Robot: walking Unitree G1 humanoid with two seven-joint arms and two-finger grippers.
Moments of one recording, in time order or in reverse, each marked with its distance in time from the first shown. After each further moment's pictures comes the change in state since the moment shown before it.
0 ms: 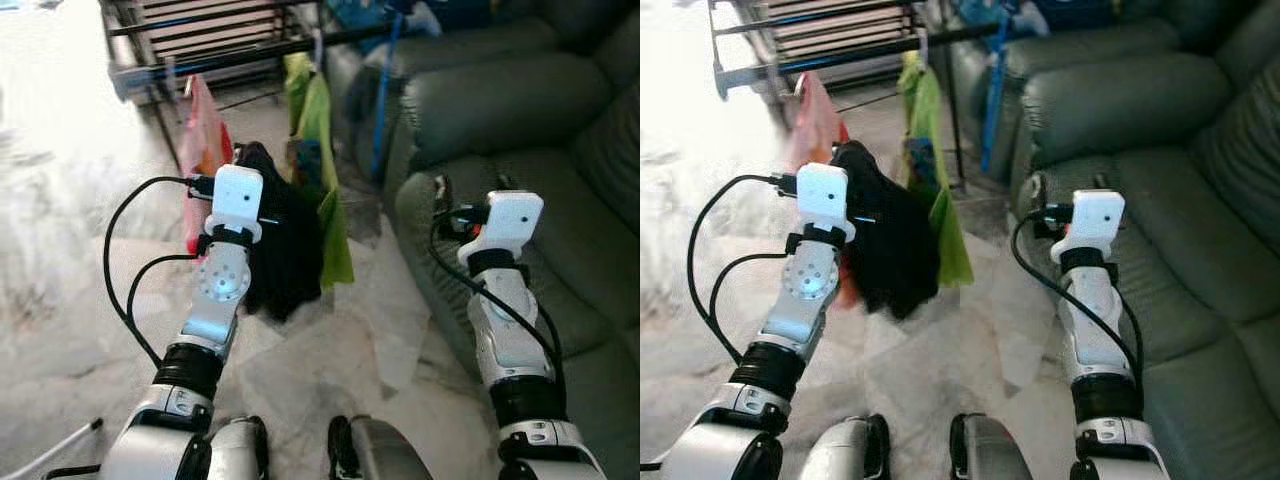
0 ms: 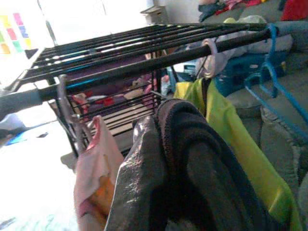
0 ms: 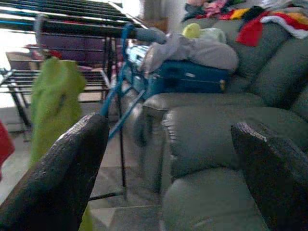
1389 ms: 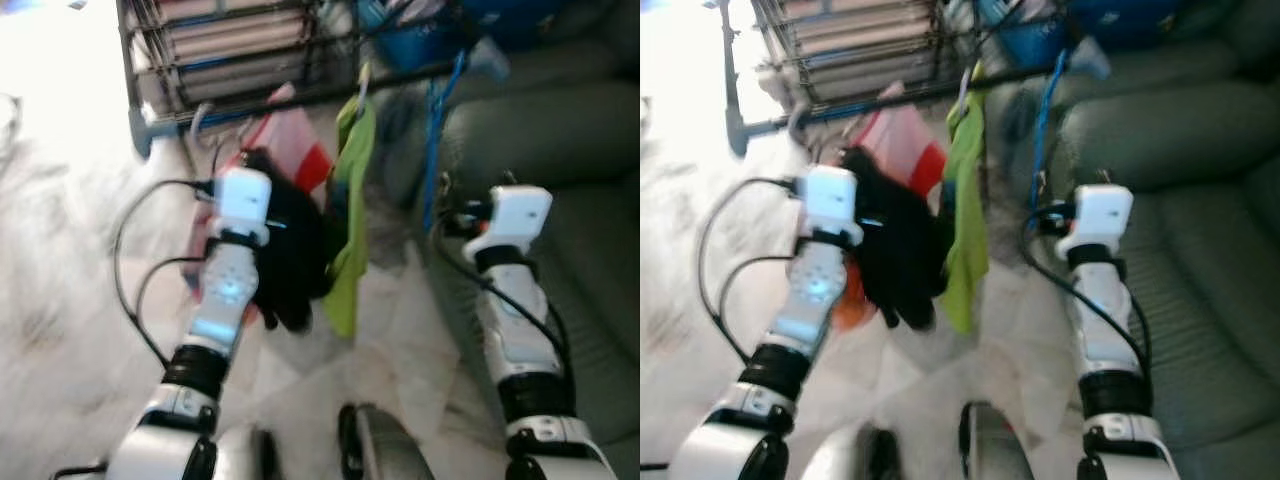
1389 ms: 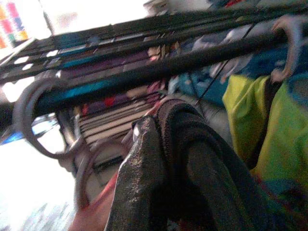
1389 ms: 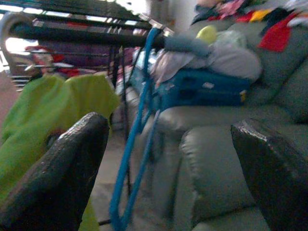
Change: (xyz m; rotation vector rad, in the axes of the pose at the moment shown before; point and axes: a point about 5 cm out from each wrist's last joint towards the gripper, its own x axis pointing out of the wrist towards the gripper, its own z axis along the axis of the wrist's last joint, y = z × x) left arm 0.001 -0.009 0.001 -0.005 0.006 -0.024; right arm 0.004 -0.007 0.004 -0.016 -0.012 -0.003
